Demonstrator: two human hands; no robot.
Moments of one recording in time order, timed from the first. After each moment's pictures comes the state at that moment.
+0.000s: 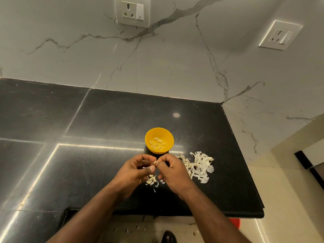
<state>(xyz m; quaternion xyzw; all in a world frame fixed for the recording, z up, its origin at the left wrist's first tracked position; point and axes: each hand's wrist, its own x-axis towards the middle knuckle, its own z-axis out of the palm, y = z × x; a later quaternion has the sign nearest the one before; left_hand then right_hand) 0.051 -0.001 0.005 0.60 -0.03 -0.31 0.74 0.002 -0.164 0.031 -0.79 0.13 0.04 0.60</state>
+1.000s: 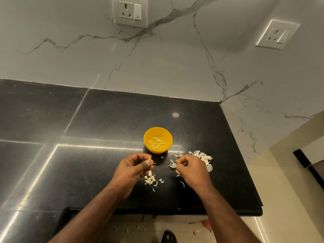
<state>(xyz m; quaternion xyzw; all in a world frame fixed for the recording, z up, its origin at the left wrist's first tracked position) 0.049 -0.007 0.002 0.58 0.02 -0.25 0.77 -0.004 -0.217 0.030 -0.89 0.24 0.02 0.39</state>
